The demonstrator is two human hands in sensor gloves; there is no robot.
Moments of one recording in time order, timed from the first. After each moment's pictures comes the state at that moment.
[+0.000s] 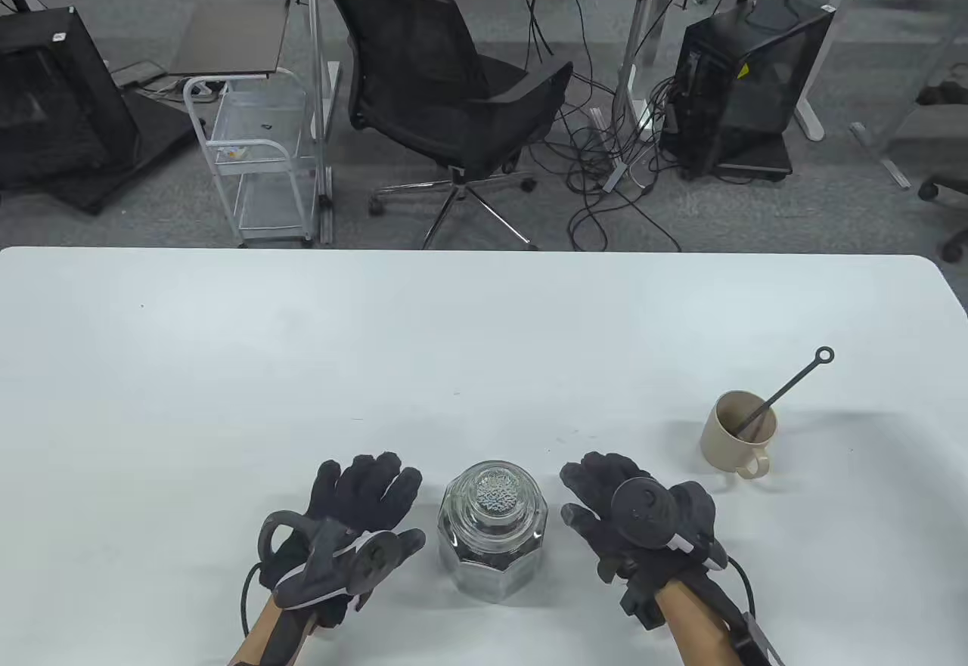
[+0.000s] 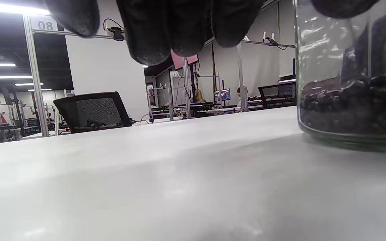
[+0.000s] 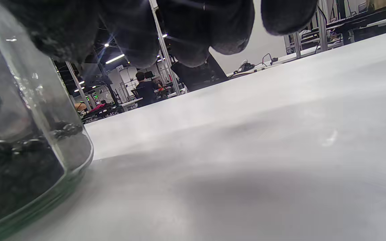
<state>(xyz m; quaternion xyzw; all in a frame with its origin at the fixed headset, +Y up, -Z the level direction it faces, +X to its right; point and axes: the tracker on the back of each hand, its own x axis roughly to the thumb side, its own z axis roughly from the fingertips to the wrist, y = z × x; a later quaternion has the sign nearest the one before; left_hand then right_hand) -0.175 -0.727 -0.282 0.09 -0.20 -0.05 0.97 0.167 -0.726 -0.315 0.17 -0.02 0.97 0.18</state>
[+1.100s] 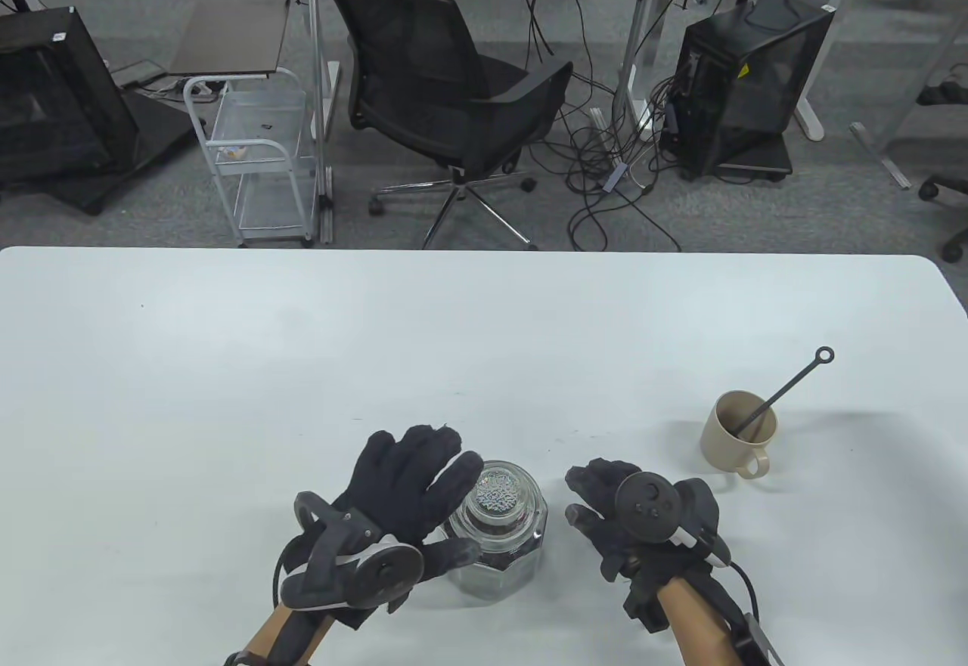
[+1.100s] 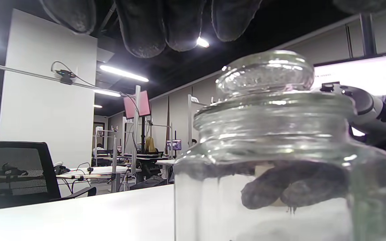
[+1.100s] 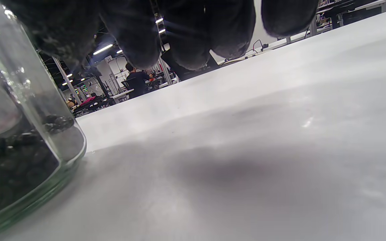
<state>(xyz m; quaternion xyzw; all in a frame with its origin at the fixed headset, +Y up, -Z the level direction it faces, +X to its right) -0.122 -0.635 -0.258 0.19 -0.32 0.03 0.93 0.171 -0.728 -0.316 0.15 0.02 0.97 0.19</state>
